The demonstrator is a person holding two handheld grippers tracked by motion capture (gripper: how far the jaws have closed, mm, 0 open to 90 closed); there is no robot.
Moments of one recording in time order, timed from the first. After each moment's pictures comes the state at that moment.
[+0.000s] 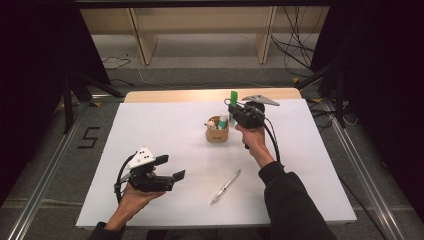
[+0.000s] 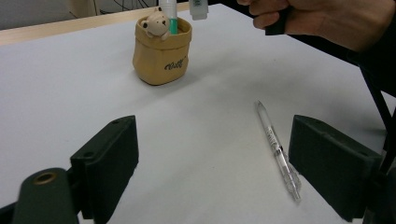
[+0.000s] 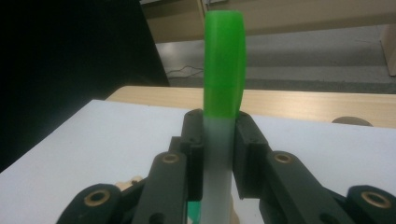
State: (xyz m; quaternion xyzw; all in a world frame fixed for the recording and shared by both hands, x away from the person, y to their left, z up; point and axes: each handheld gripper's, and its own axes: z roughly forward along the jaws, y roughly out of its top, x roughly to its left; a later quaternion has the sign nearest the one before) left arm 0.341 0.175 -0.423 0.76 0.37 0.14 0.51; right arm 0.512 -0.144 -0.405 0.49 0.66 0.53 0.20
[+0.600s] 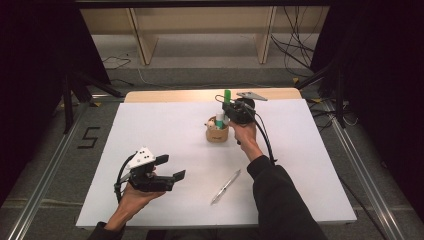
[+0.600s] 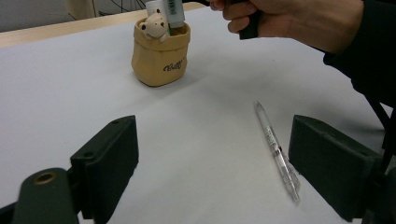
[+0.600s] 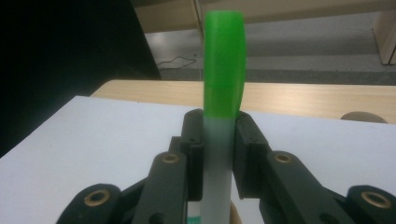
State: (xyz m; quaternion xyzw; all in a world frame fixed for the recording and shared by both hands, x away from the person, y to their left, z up) left arm 0.341 0.175 -0.422 0.76 0.37 0.14 0.52; right arm 0.535 -0.121 -0.416 0.50 0.67 0.51 0.20
